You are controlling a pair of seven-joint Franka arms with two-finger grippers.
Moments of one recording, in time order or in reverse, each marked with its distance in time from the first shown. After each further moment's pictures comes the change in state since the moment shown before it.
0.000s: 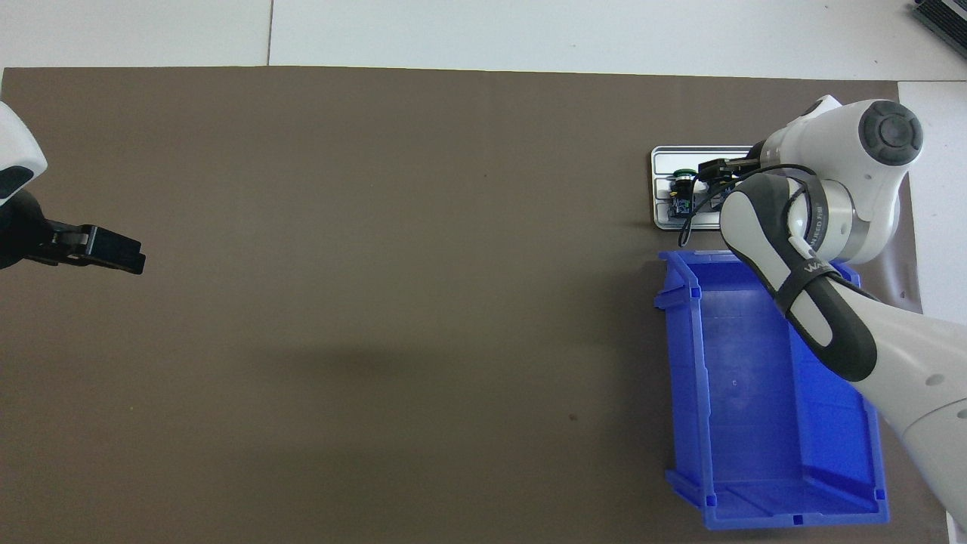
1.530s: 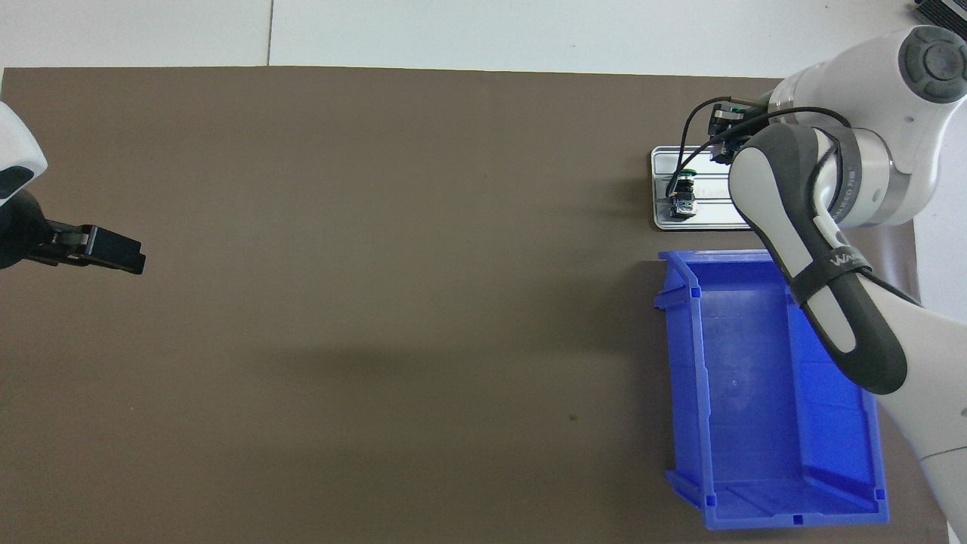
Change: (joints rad) left arm 0.000 0.000 0.000 0.000 0.000 0.000 0.000; right arm 0.070 -0.040 0.004 0.231 0.006 -0.247 0.410
